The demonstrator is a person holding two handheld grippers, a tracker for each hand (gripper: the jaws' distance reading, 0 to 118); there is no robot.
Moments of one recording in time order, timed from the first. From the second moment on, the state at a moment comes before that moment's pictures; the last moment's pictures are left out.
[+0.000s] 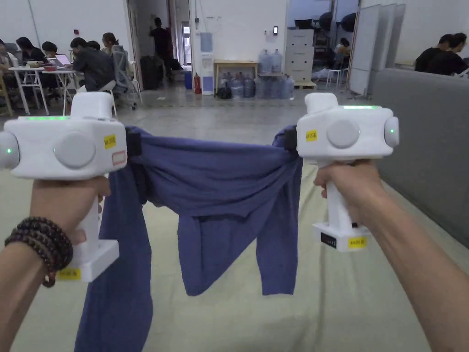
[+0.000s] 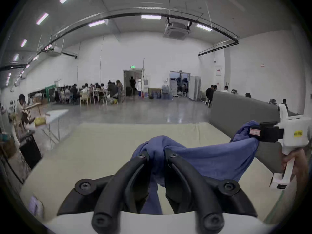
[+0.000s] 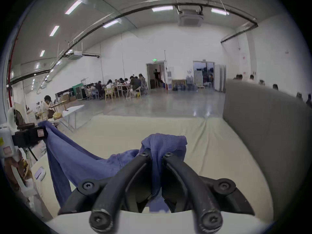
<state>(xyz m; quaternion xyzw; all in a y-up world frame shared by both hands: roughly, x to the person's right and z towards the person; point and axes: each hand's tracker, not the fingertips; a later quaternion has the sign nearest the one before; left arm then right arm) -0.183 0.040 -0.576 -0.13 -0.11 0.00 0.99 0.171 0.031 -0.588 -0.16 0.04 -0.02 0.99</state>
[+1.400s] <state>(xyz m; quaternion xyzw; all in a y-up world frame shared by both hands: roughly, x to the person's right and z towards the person) -0.225 -0.319 -0.390 -0.45 -0.12 -0.01 0.88 0.149 -0.330 -0.360 -0.41 0.02 -0.07 0.91</state>
